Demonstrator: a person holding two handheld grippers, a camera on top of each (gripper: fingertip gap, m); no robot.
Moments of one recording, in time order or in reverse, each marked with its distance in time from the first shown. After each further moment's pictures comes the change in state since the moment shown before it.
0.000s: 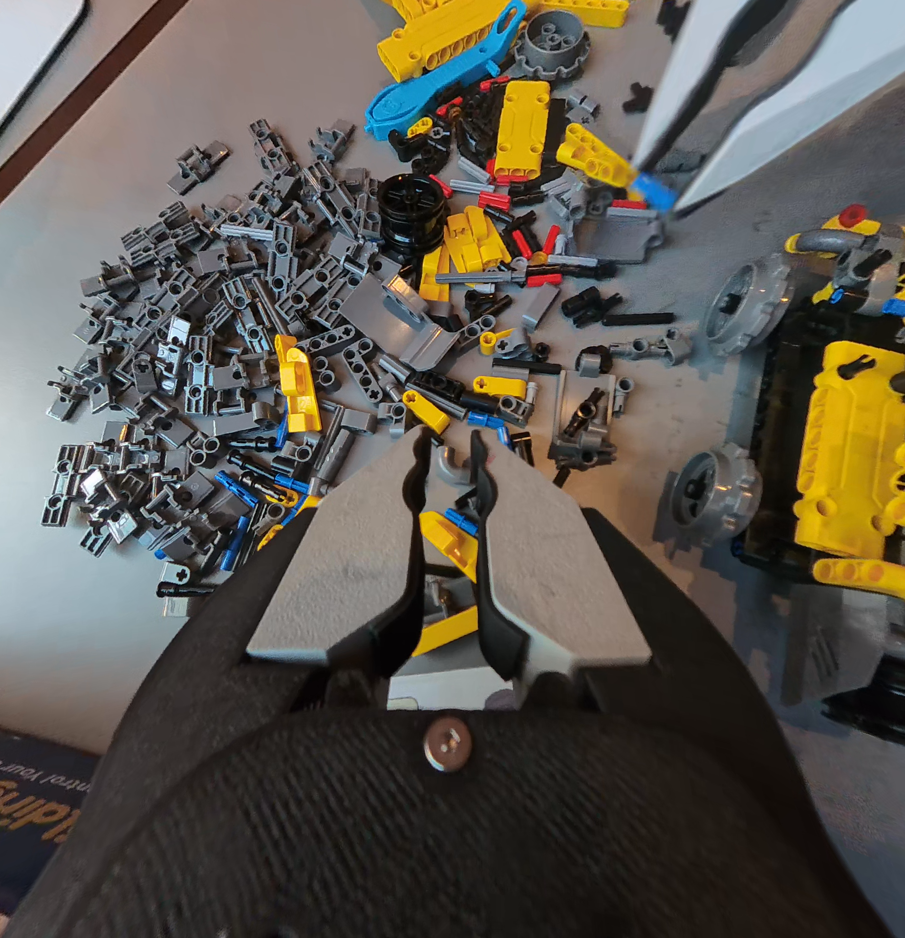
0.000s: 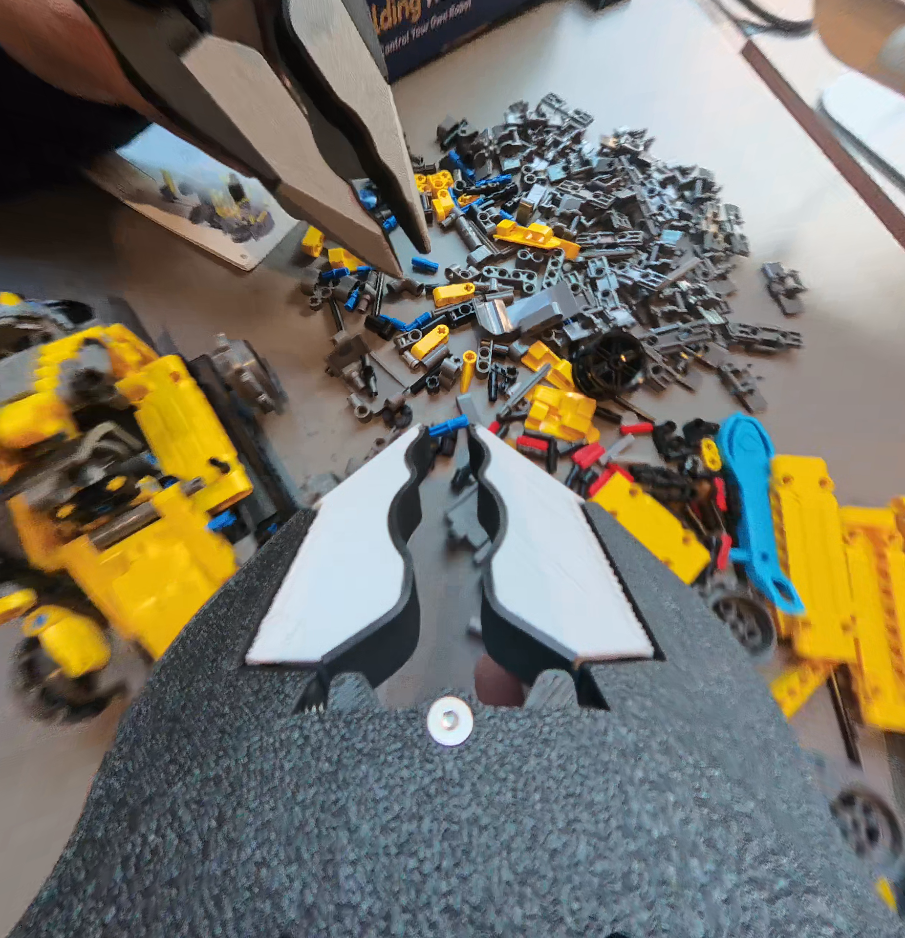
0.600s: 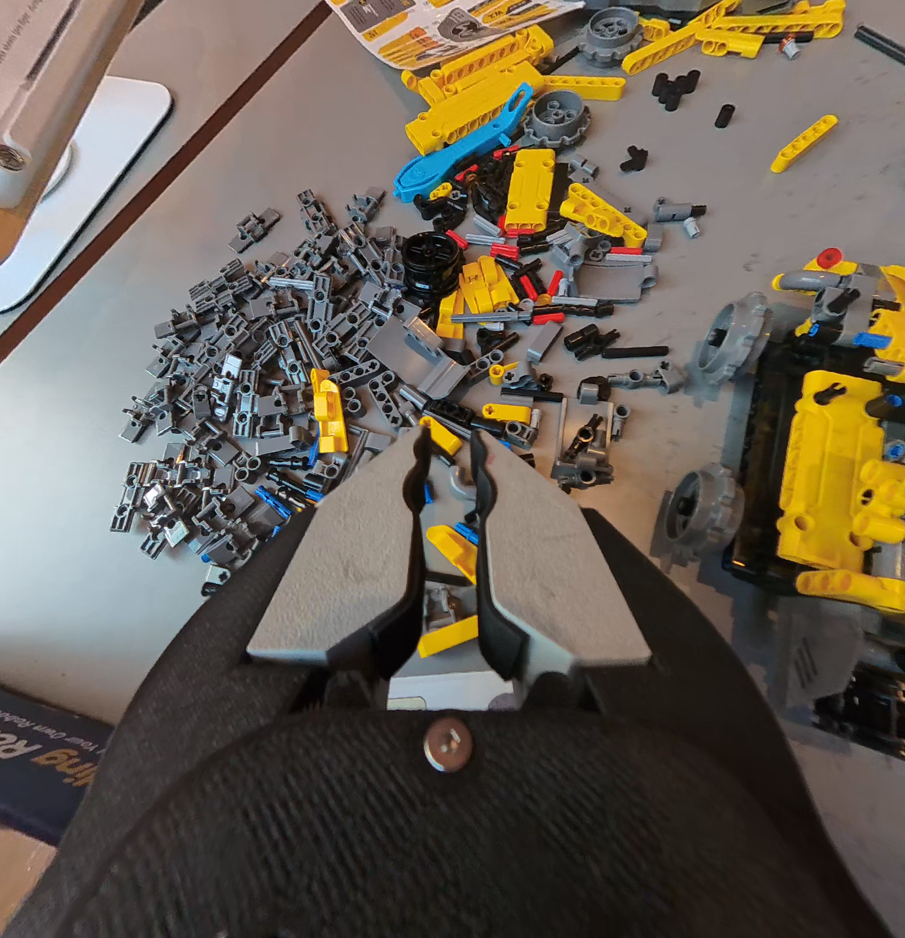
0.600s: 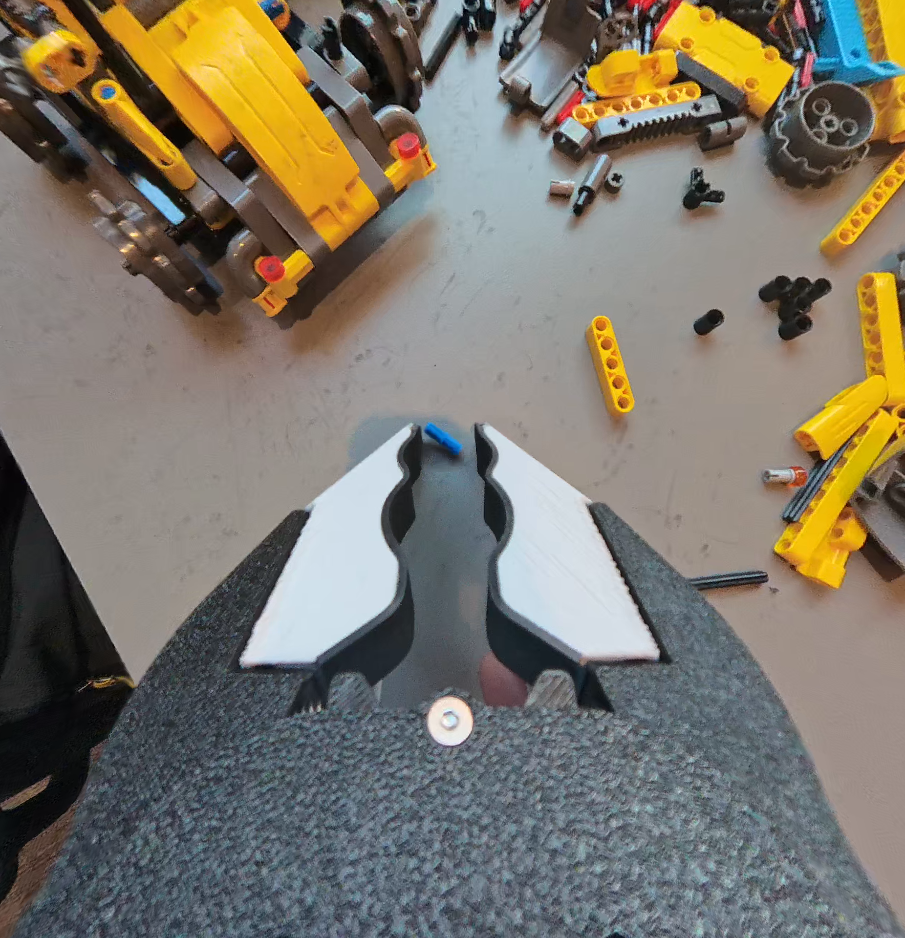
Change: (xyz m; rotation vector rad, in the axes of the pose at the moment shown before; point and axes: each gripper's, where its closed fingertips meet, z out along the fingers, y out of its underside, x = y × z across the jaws) left arm -0.003 -0.016 -0.013 0.074 -0.065 0.028; right arm -0.053 0.142 -0.102 -0.193 0.131 0.145
